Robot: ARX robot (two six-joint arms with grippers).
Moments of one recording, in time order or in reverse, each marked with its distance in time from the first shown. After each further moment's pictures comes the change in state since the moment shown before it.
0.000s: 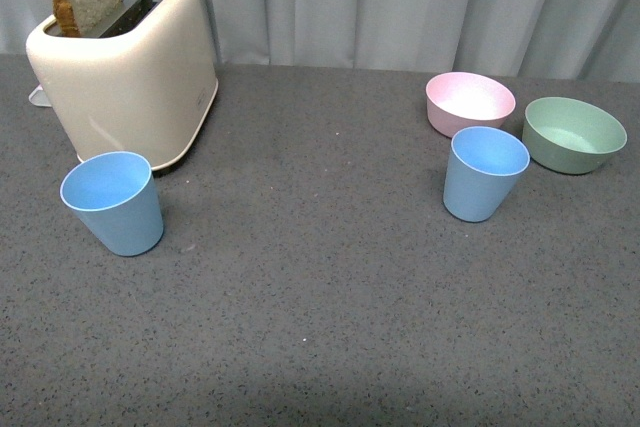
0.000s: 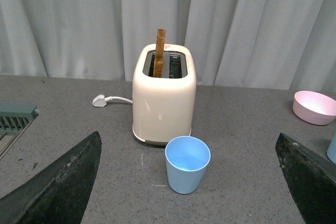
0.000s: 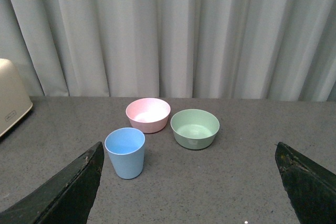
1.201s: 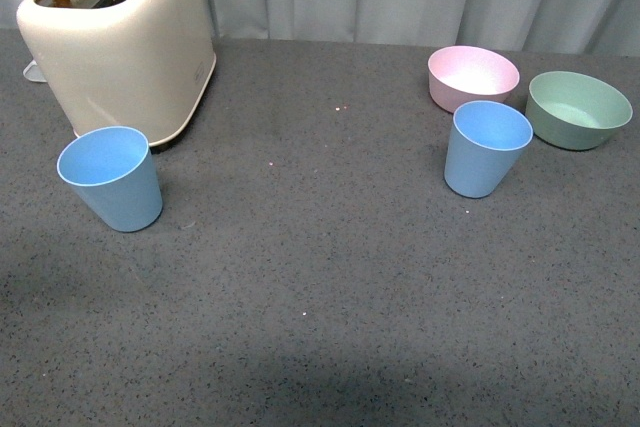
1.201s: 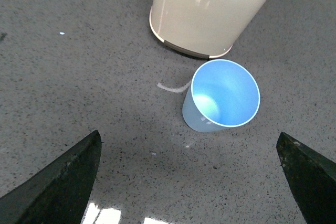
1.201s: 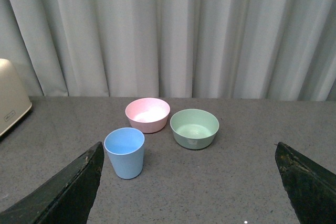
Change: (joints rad) left arm -0.020 1.263 0.393 0.256 -0.107 -0.243; right arm 0.000 0.000 0.000 0.000 0.000 0.000
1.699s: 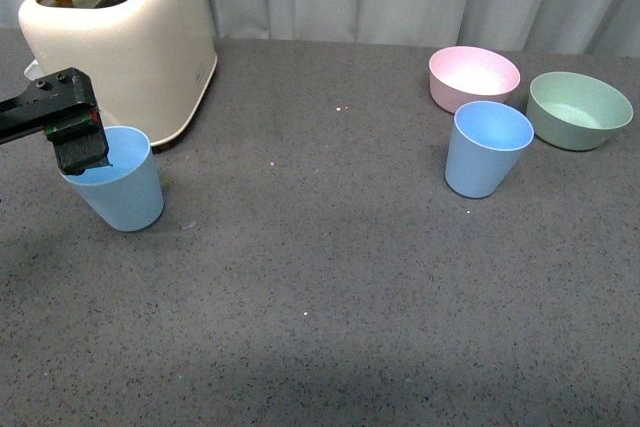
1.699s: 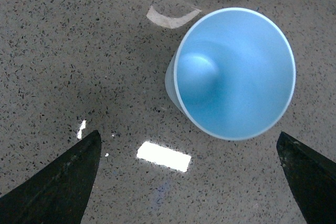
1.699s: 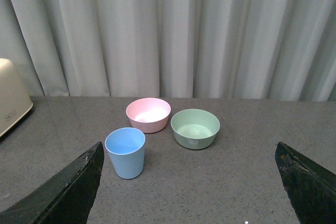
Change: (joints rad) left arm -0.051 0.428 0.330 -0.232 0.048 -0.169; right arm 0.000 0.000 0.000 0.000 0.000 0.000
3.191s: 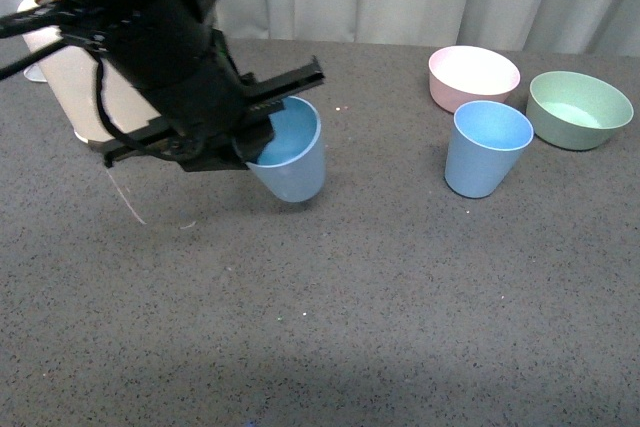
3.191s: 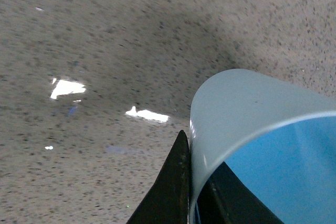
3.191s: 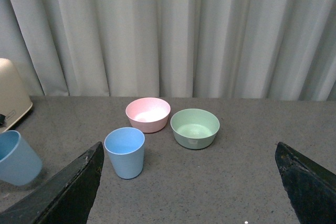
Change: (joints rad) left arm -0.301 0.415 0.572 -0.327 0.056 -0.249; right arm 0.000 0.000 0.000 0.000 0.000 0.000
